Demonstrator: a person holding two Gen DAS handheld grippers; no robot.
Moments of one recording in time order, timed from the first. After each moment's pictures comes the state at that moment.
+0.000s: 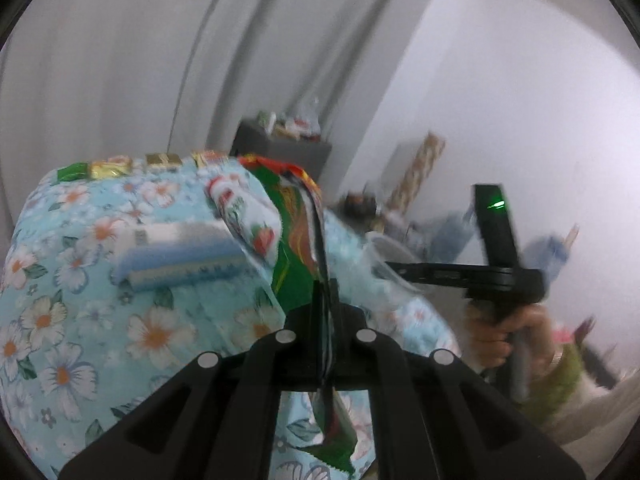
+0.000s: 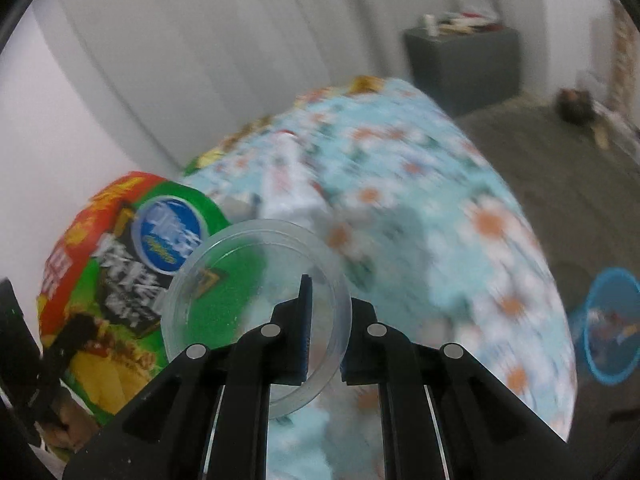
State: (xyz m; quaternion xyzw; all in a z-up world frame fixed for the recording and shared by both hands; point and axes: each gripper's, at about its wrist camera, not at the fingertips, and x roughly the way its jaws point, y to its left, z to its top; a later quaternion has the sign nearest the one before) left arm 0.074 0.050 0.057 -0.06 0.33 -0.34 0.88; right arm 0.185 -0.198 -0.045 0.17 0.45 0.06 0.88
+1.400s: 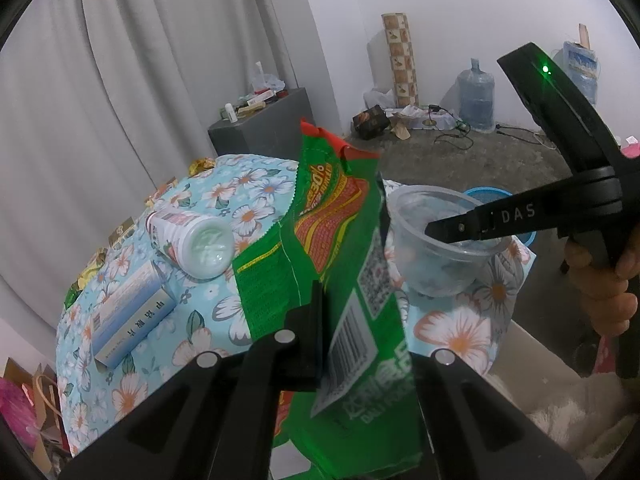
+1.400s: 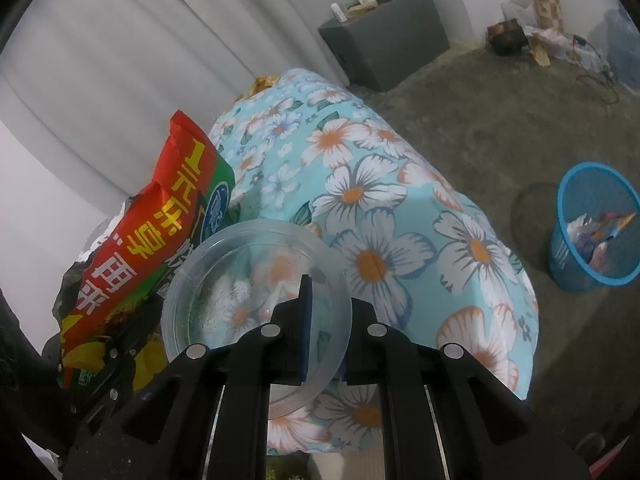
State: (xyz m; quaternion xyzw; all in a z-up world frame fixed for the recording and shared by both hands) left arm 0.042 -0.118 0.004 0.25 0.30 -0.30 0.87; right arm 0.102 -0.284 -0.089 0.29 0.43 0.00 0.85
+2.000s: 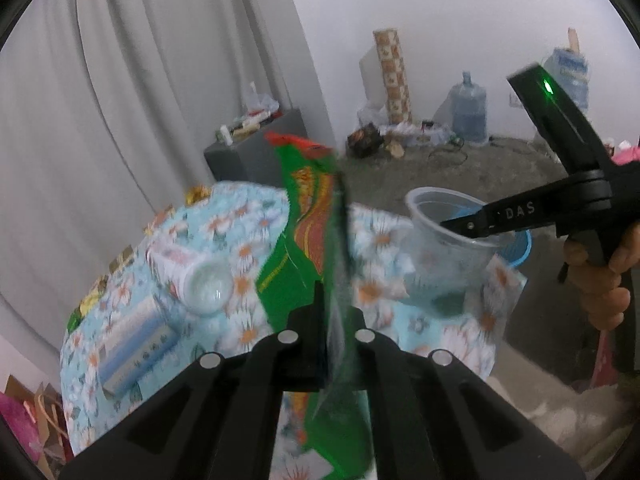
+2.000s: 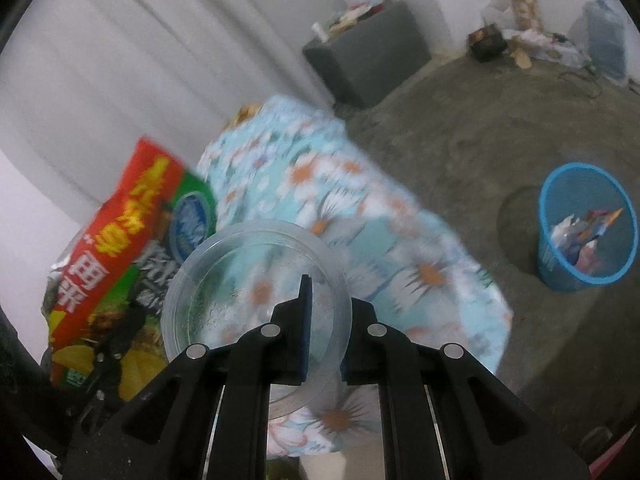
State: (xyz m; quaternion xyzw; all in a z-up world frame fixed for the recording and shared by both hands) left arm 0.050 -0.124 0.028 0.24 0.26 -0.33 0.87; right arm 0.085 -0.321 -0.076 0.31 0.40 -0.03 0.86
